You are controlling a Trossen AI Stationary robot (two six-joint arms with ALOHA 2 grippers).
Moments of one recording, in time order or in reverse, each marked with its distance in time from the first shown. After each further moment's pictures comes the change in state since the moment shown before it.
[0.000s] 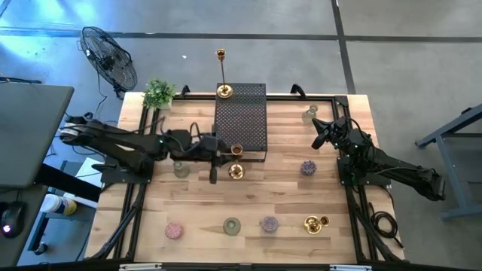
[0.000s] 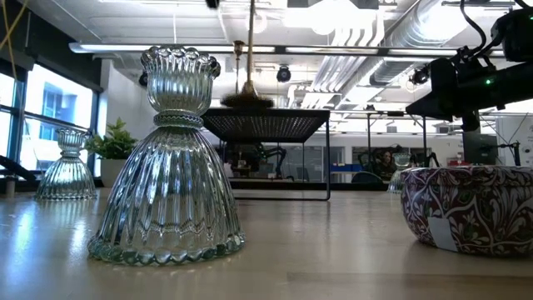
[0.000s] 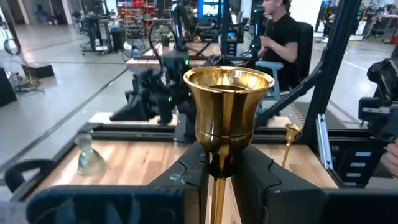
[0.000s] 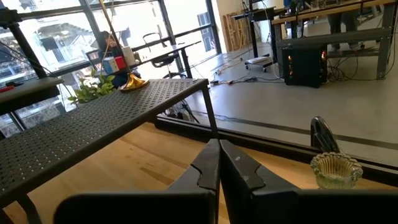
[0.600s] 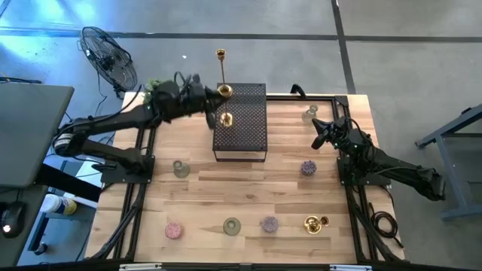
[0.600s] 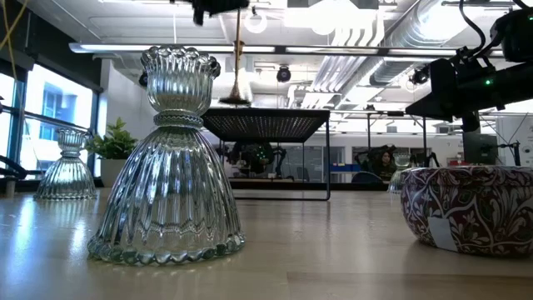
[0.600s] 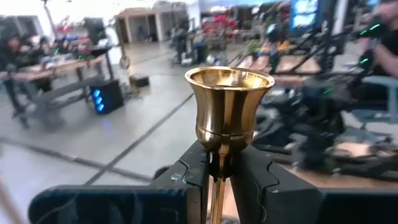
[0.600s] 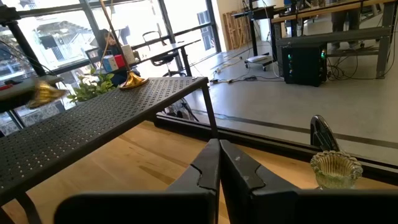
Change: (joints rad) left arm 0.522 -0.078 0.071 -0.102 0.159 0.083; right arm 0.000 0.006 0.000 0.000 0.000 0.000
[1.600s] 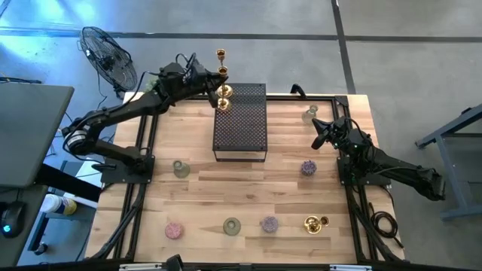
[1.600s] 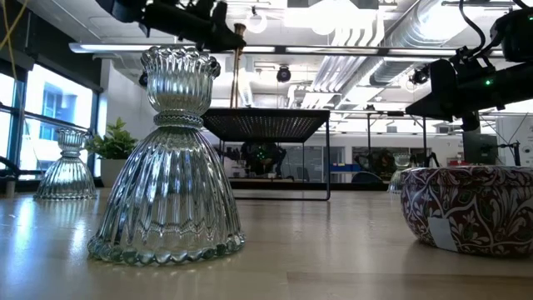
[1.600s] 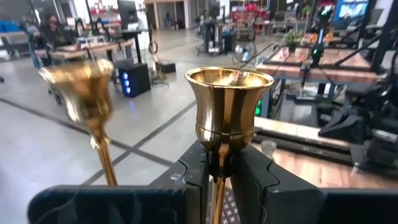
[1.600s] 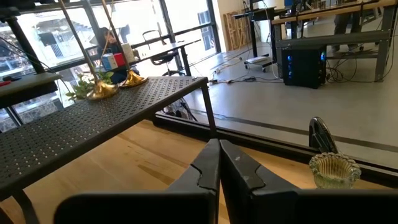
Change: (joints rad) left arm 0.246 0.144 0.000 0.106 0.139 -0.019; right arm 0.000 0.000 0.000 0.000 -0.001 -0.018
